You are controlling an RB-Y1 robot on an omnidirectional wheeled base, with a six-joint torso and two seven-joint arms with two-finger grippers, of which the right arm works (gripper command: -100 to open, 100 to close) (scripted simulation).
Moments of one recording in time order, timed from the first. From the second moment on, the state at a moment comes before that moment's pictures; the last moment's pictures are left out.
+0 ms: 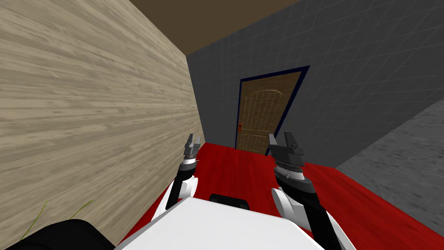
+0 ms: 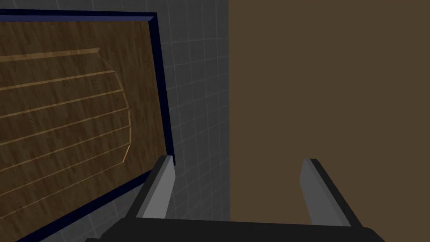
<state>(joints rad) 0.47 0.00 0.01 -2.39 0.12 -0.52 -0.12</state>
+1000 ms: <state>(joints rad) 0.39 -0.06 -0.03 -2.19 -0.04 -0.49 -0.27</state>
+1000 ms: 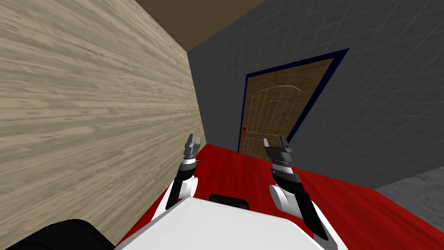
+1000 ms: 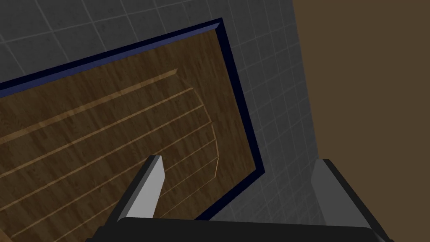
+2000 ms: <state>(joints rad) 0.32 -0.08 -0.08 -1.99 -0.21 -0.46 -0.43</state>
